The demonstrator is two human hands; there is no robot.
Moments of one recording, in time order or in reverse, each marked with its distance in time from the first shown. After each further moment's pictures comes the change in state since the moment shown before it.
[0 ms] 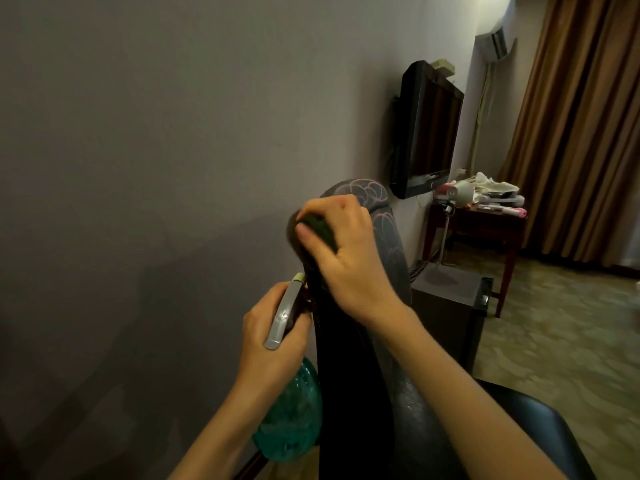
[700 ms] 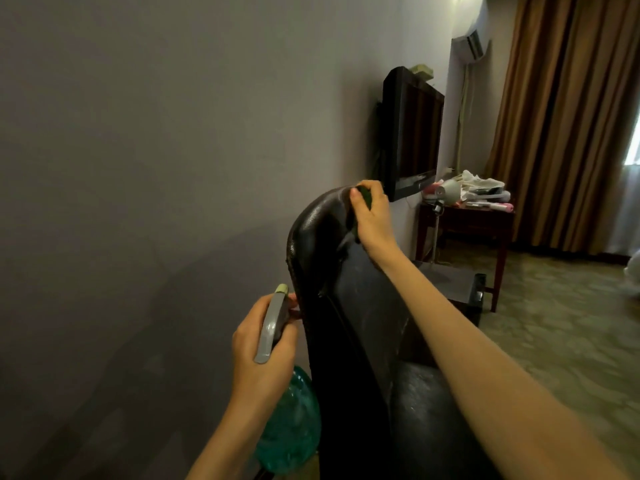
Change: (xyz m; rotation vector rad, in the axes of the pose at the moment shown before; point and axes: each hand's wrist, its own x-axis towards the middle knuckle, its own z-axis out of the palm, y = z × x) left_hand 0.001 0.000 -0.002 -0.006 0.051 -0.038; right_hand 0.060 0.096 -0.013 0.150 0.181 0.448
